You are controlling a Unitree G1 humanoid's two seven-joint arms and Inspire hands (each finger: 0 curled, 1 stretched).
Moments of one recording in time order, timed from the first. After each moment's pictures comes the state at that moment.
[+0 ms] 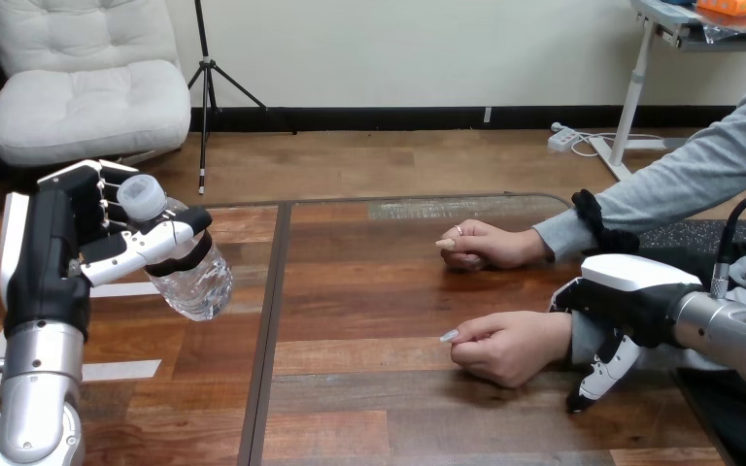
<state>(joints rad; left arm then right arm) -0.12 0.29 0.21 0.17 0.00 -0.18 0.03 -0.66 -0.66 0.39 1.03 -0.68 -0.50 0.28</state>
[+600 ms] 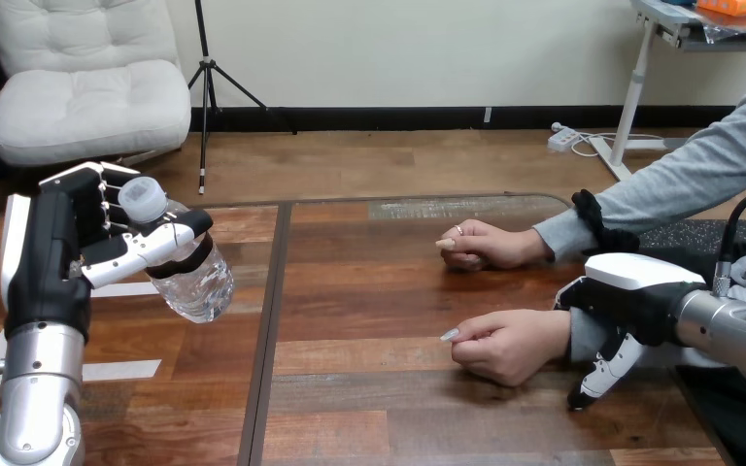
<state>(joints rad) -0.12 0.29 0.21 0.17 0.00 -0.18 0.02 -0.66 -0.67 0.39 1.03 -0.69 -0.48 0.28</state>
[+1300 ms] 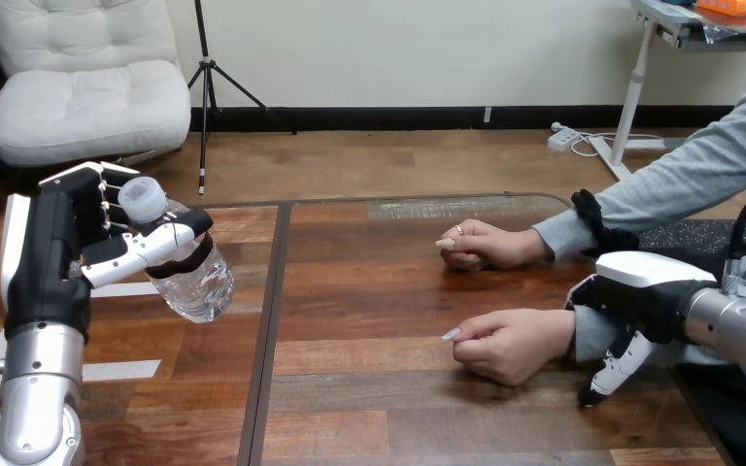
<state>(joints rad) -0.12 0.29 0.21 0.17 0.00 -0.18 0.02 -0.67 -0.67 0.40 1.04 -0.69 -0.46 0.28</state>
